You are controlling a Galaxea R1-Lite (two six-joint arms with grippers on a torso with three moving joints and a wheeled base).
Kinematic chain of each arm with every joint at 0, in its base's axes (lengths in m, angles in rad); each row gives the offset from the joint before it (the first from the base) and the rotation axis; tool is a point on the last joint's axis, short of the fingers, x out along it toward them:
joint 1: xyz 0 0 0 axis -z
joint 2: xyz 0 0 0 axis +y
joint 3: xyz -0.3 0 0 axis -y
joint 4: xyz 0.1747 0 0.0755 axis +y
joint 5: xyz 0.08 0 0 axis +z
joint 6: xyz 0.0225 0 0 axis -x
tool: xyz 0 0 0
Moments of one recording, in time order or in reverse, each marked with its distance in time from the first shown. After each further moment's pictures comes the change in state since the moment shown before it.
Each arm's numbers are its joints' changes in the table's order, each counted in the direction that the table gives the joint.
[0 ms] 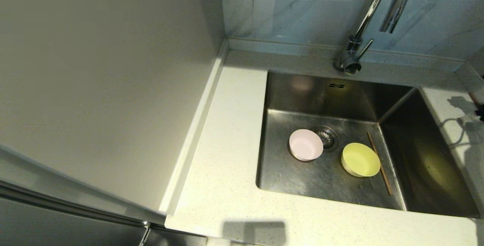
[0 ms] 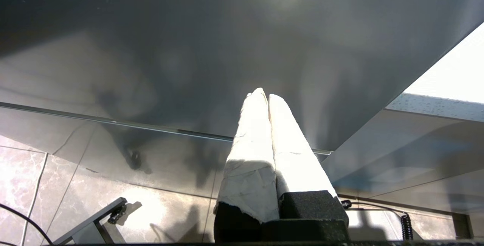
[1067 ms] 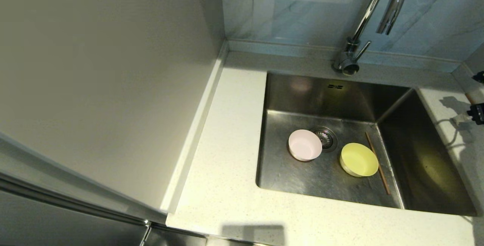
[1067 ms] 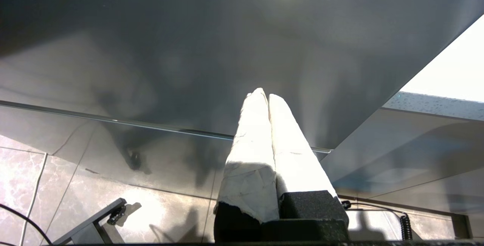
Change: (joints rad) left arm 0.000 0.000 0.000 0.000 0.000 0.000; right arm -0.049 0.039 -0.005 0.004 -0.025 0.010
